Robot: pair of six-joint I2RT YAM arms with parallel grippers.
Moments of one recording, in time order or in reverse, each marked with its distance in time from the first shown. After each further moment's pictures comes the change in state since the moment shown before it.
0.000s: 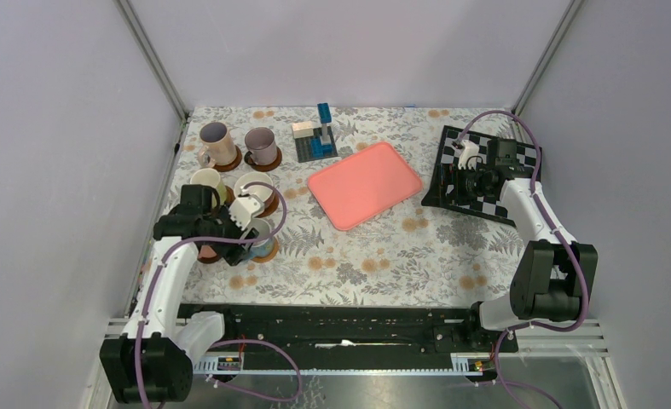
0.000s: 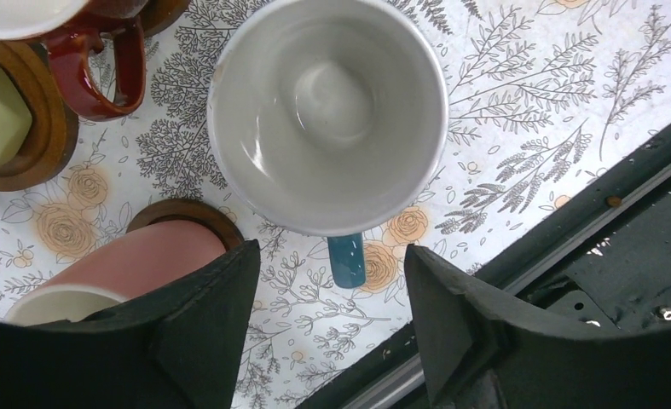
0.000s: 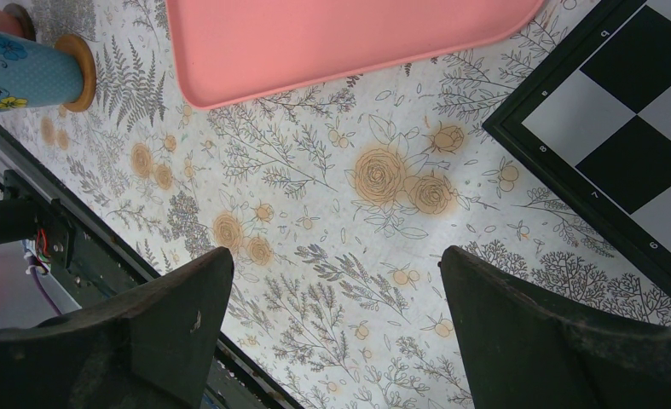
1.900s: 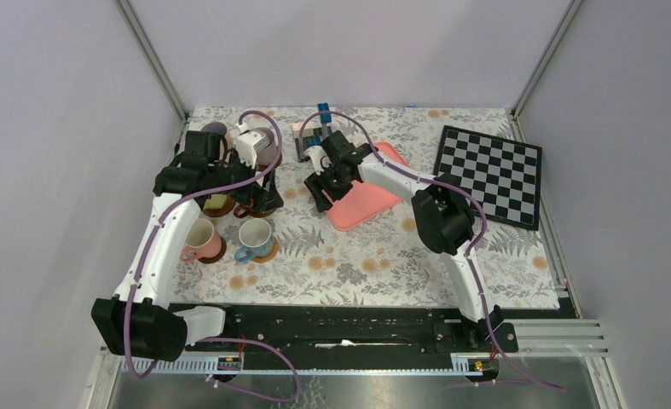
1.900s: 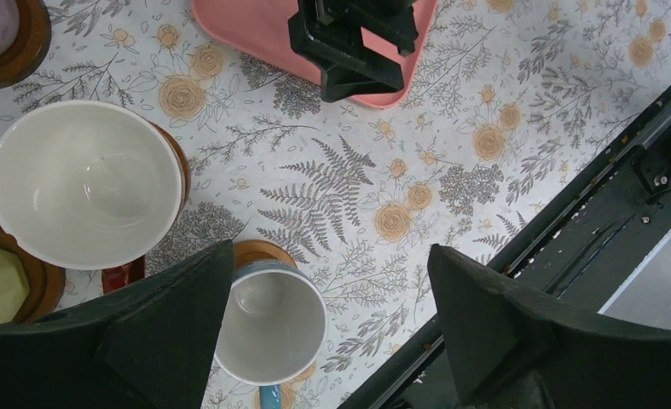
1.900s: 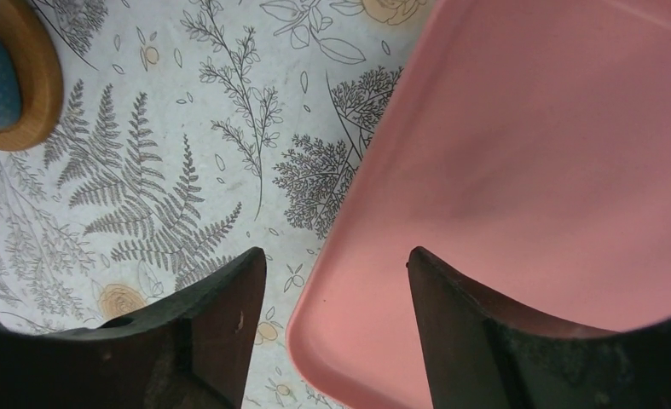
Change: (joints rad) left arm -0.142 0.240 0.452 0.064 0.222 -0.497; right arm 0.760 0.805 0.795 -0.002 0.370 0.022
